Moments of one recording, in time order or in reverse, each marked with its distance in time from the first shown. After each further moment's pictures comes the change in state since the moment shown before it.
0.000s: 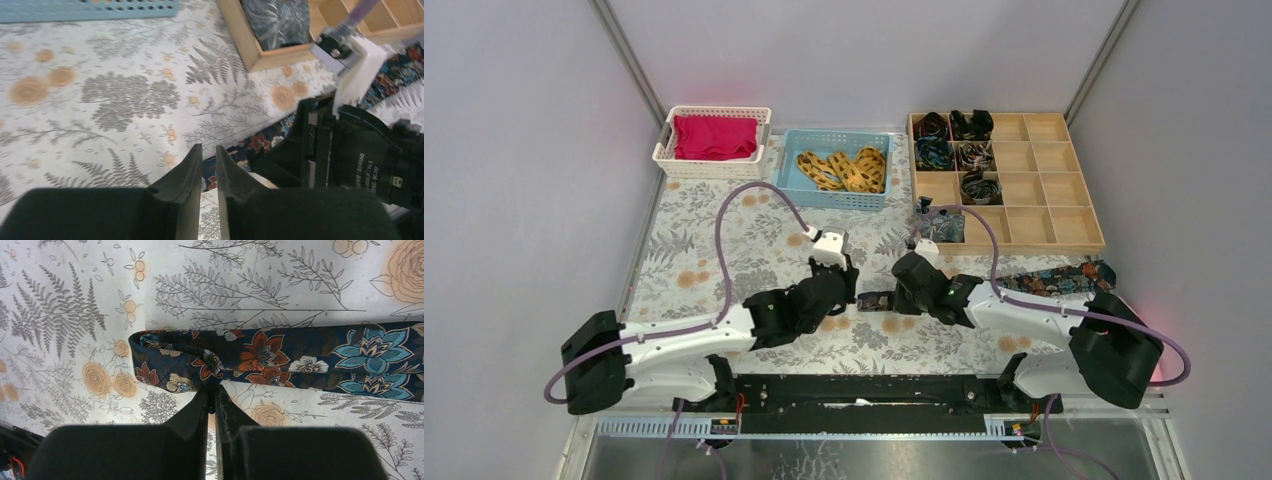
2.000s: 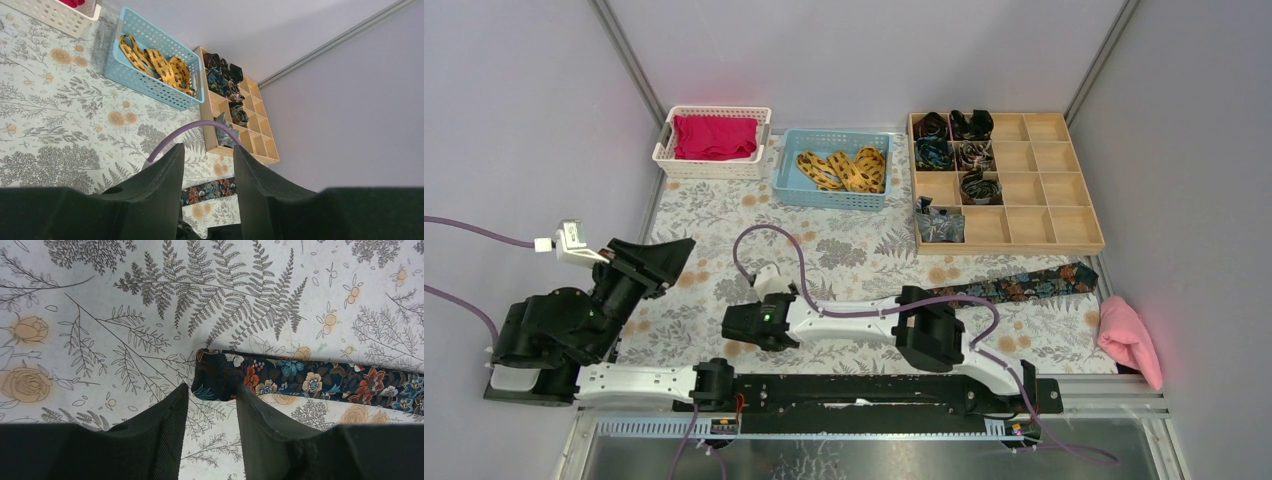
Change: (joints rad) left arm -0.380 -0.809 0.550 -1.071 -0.563 -0.400; right arm 0.504 1.019 1.384 -0.840 0.455 -0.002
